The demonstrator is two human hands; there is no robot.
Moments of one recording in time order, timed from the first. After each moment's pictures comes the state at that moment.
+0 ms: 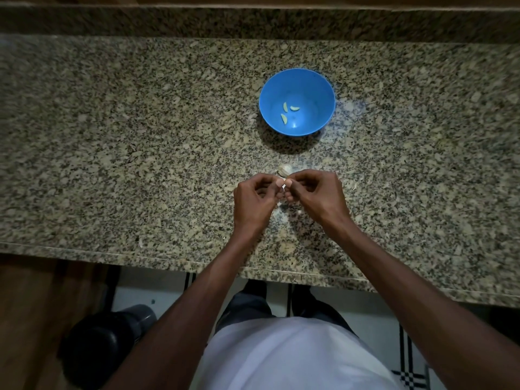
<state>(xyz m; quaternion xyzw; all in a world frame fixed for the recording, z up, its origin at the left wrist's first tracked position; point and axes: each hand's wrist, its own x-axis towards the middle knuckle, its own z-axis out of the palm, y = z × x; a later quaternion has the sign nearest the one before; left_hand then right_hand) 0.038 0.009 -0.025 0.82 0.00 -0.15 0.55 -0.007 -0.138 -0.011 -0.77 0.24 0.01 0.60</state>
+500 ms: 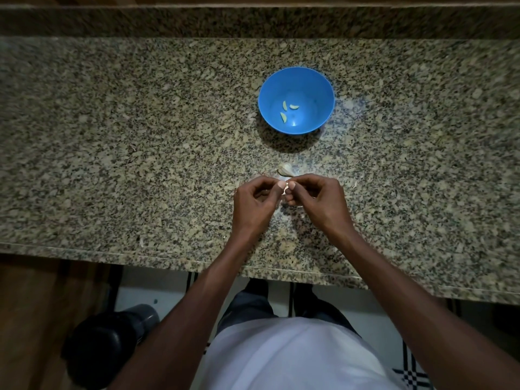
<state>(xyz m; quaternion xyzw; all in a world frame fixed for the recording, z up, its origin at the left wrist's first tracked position) 0.029 0.014 -0.020 0.80 -0.05 -0.15 0.58 -0.021 -0.137 -0.015 -0.74 0.23 0.00 0.63</state>
